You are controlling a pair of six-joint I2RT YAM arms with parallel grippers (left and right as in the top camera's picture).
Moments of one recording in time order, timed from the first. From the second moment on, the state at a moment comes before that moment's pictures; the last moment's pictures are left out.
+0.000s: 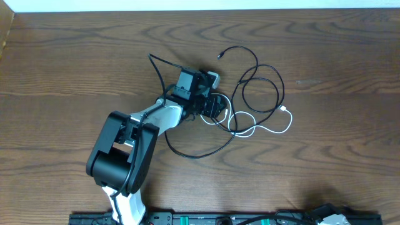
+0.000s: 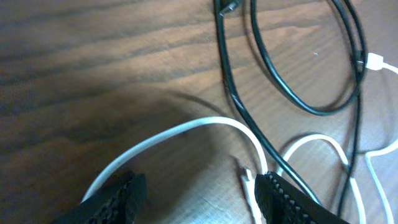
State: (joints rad) left arm -0.41 1.94 1.00 -0.03 0.47 -0.13; right arm 0.37 1.08 2.27 -0.56 1.33 -0.14
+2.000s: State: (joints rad) left arm -0.47 1.93 1.00 -0.43 0.91 -0.07; right arm -0.78 2.04 2.19 -1.37 -0.49 0.18
